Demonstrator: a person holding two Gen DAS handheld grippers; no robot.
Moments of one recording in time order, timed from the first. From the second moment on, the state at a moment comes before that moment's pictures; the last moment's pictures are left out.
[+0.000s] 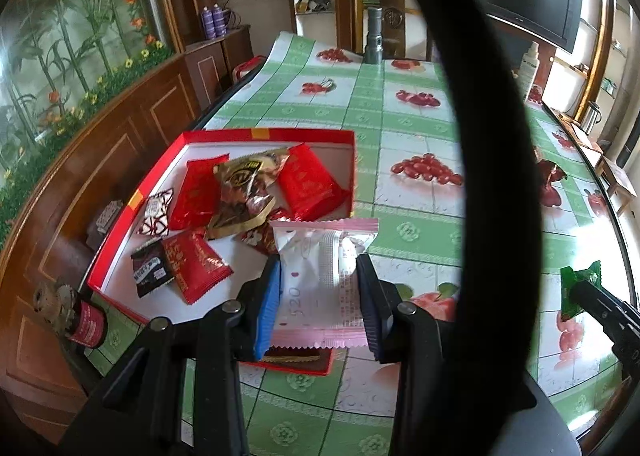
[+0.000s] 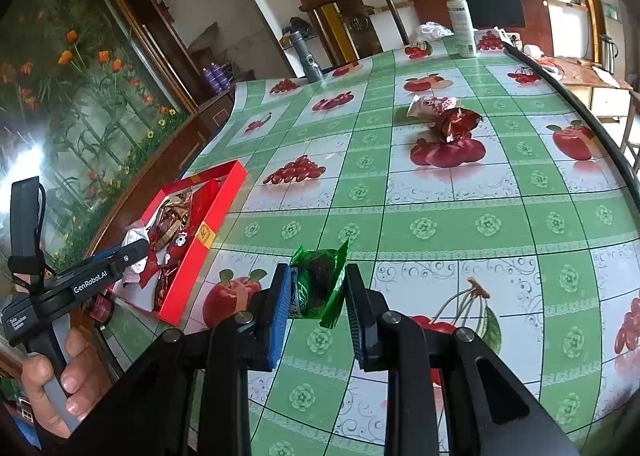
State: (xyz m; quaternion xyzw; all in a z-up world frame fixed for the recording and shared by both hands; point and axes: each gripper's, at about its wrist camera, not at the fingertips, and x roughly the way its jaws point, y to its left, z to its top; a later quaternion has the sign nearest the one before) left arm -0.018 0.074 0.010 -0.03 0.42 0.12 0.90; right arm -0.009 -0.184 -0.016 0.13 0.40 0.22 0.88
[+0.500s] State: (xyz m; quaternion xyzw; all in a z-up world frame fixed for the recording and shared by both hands) left arm -0.033 0.139 -0.009 -0.07 0.44 0.16 0.88; right arm -0.006 -0.142 -0.024 0.11 0.42 0.26 0.86
